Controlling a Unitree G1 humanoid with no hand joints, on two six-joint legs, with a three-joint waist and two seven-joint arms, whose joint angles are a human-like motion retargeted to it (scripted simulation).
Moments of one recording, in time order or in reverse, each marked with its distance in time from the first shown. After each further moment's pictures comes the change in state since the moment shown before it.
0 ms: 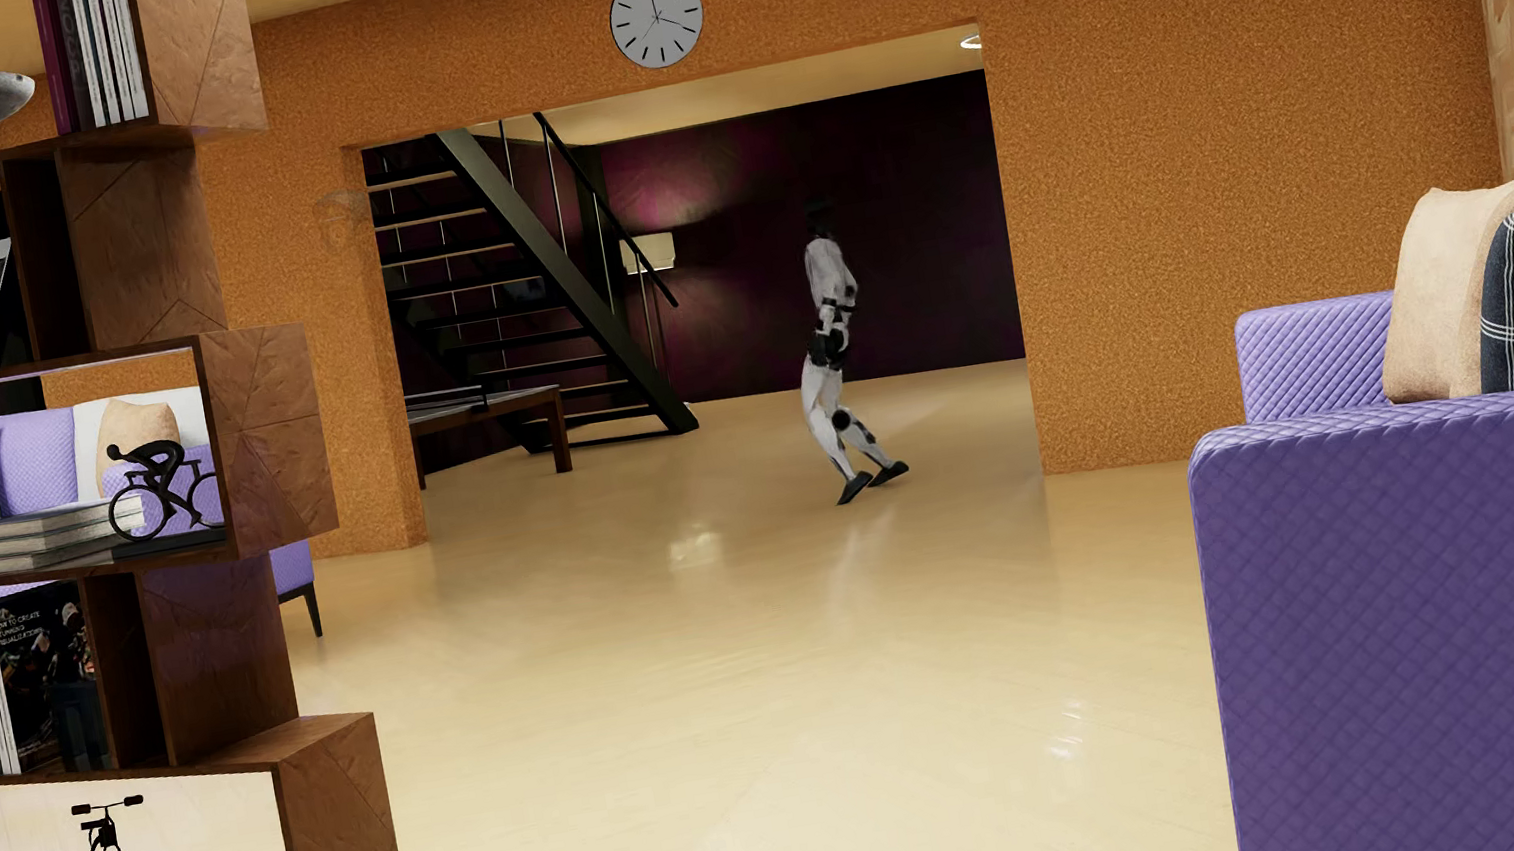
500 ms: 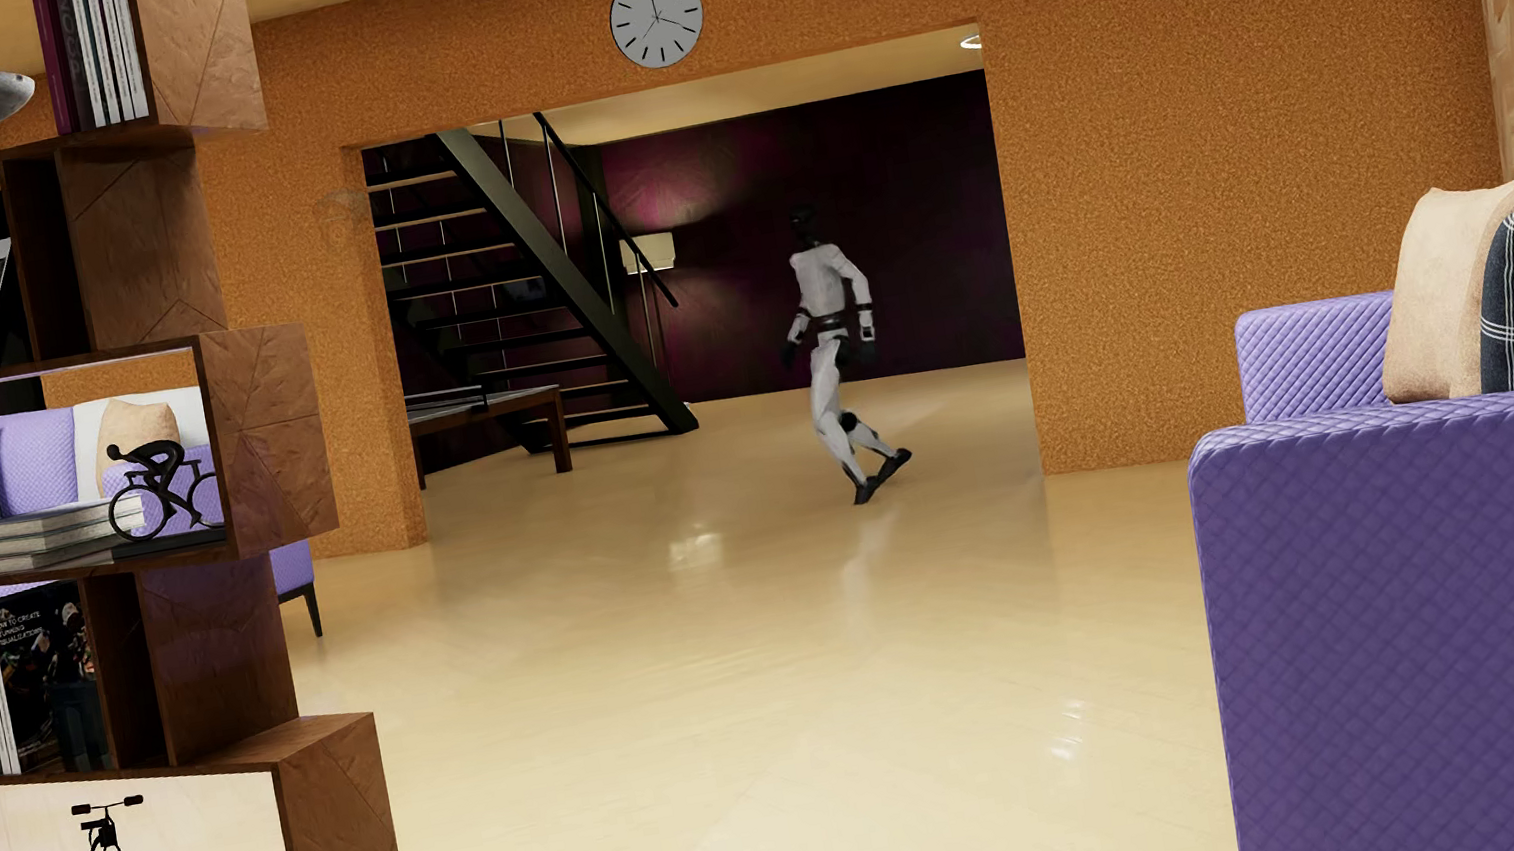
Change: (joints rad) body -0.264 0.221 0.161 0.043 -0.002 -0.018 0.000 0.000 0.028 0.178 -0.100 0.109 -0.016 0.077 0.034 -0.081 0.030 0.000 0.000 -0.135 0.115 0.063 -0.241 0.000 0.000 0.000 0.000 0.000 0.000
